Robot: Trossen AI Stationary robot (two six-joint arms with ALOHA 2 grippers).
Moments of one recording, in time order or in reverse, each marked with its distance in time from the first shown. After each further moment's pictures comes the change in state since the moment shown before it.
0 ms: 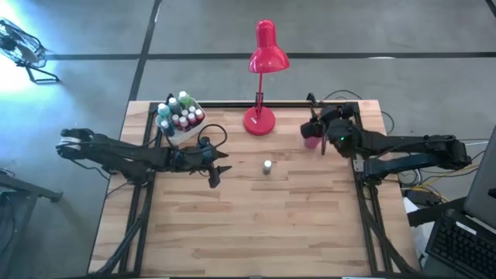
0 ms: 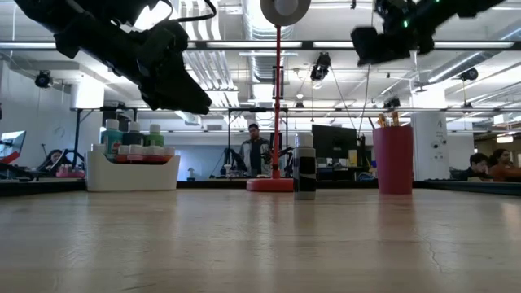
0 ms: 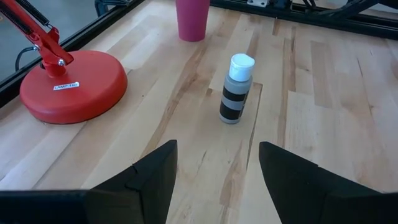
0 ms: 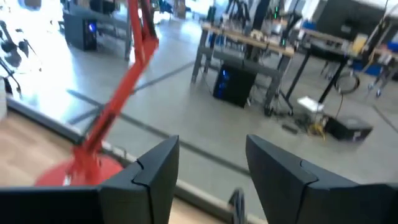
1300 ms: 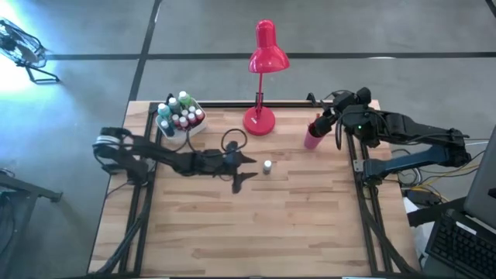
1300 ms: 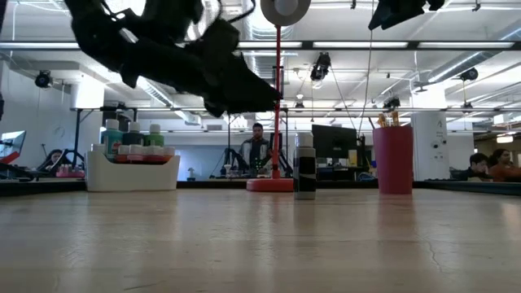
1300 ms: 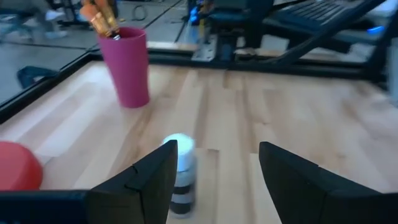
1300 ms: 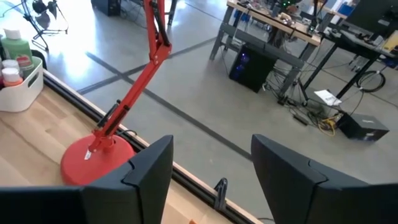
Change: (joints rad) left arm 0.008 0.426 0.134 0.541 0.163 0.145; right arm 0.068 0.001 0.506 -0.737 -0.073 0.111
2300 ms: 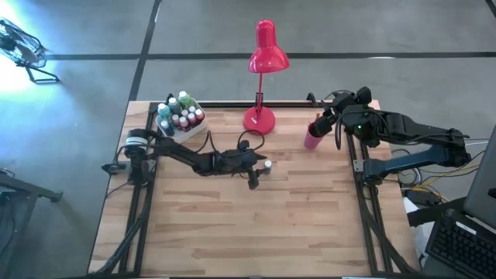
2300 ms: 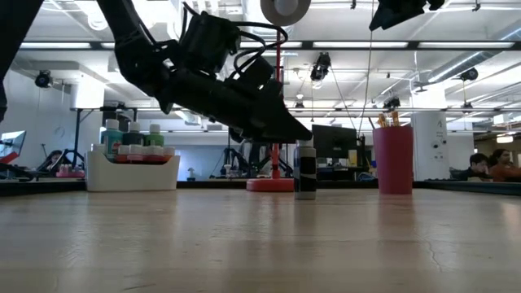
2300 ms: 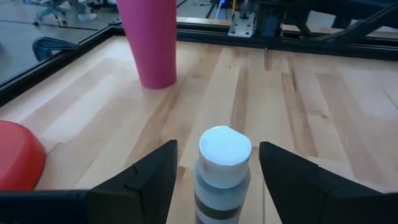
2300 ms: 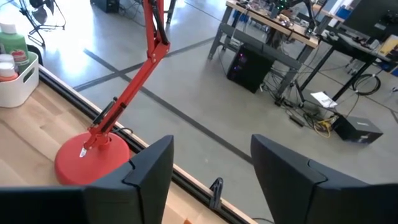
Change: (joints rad) left arm 0.046 0.293 0.190 0.035 -0.083 -0.005; right arm -0.003 0.000 0.000 -0.004 0.007 -0.023
